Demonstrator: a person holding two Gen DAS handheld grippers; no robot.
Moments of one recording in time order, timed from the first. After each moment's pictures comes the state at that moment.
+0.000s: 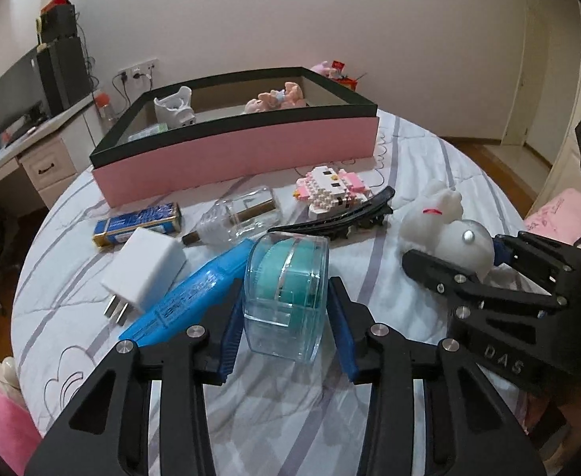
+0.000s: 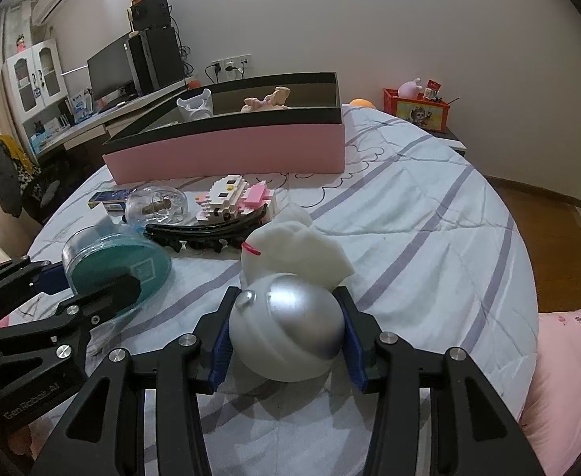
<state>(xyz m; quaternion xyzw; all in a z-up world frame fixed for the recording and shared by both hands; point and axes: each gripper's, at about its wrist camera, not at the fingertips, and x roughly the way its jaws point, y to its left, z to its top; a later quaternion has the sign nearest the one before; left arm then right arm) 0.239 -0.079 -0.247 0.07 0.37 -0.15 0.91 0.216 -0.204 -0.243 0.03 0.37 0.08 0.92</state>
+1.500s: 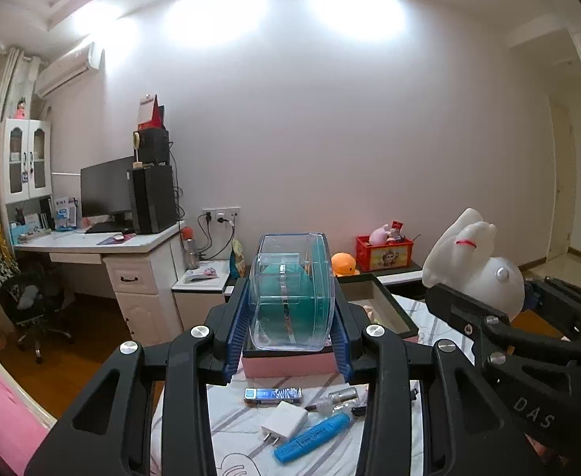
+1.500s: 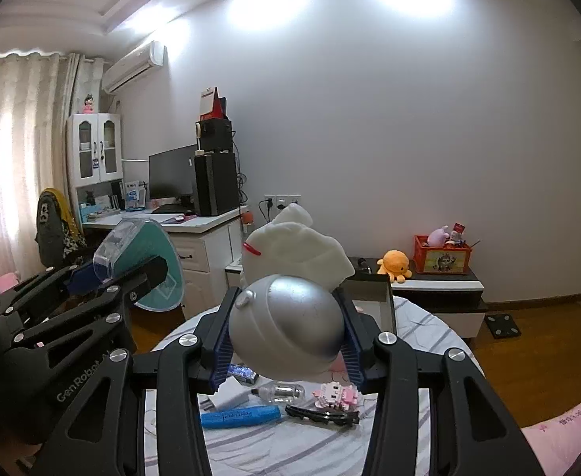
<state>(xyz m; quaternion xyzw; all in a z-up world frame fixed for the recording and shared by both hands) 0.164 -0.013 -0.073 0.03 0.10 -0.04 0.99 0.156 -0.138 -0.073 0.01 0.13 0.13 0.98</state>
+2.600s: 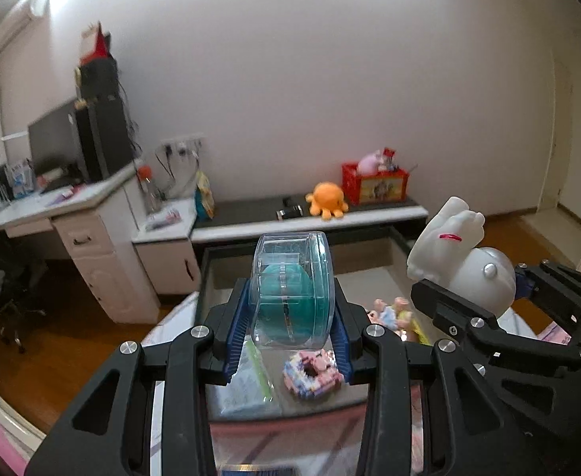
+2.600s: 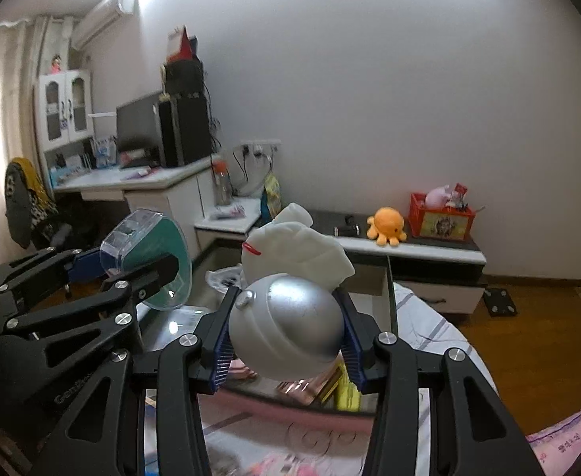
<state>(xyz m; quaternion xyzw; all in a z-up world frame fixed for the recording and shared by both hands) 0.402 -0.049 -0.129 0.05 0.27 -0.08 0.96 0.344 -0.152 -0.127 -0.01 0.25 0.11 0.96</state>
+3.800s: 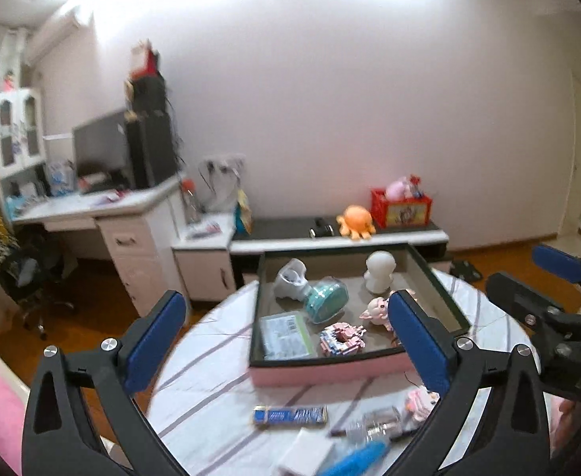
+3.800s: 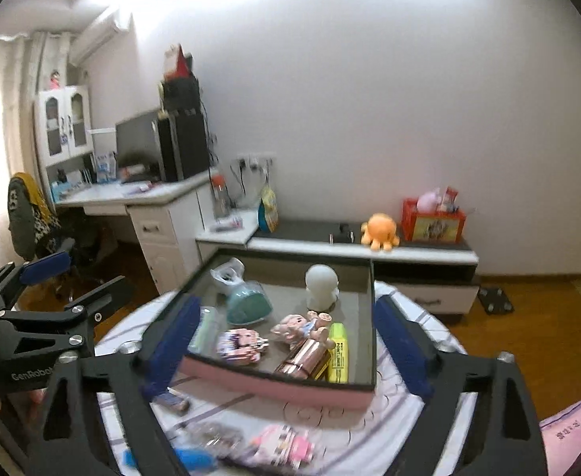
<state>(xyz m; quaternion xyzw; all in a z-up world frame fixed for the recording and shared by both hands) 0.268 -0.001 -0.080 0.03 0.19 -0.01 0.98 0.238 -0.164 -0.077 0.01 0.19 0.11 0.98</state>
